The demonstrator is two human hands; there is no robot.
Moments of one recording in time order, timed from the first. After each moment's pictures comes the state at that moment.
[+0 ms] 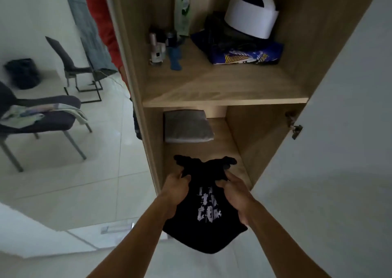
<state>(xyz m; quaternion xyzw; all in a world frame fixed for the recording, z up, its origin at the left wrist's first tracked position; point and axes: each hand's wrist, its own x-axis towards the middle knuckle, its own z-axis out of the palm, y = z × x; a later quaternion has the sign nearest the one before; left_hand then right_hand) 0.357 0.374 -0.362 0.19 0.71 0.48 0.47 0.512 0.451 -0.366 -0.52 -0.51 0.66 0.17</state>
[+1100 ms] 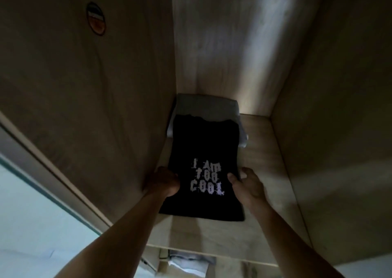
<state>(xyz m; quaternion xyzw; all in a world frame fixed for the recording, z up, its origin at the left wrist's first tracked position) 0.215 0.577 -0.626 0.27 0.93 0.05 0.26 0.398 0.710 -0.632 -0.55 -0.69 0.47 0.11</state>
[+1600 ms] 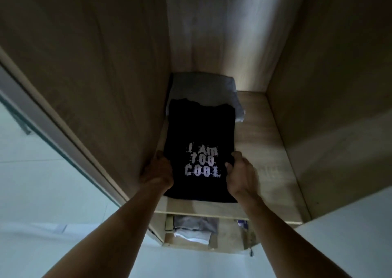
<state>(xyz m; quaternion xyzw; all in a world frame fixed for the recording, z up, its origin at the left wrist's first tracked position) 0.238 0.539 -0.653 0.25 0.95 0.07 0.16 0.412 0.656 -0.653 -0.50 -0.82 0.25 0.12</state>
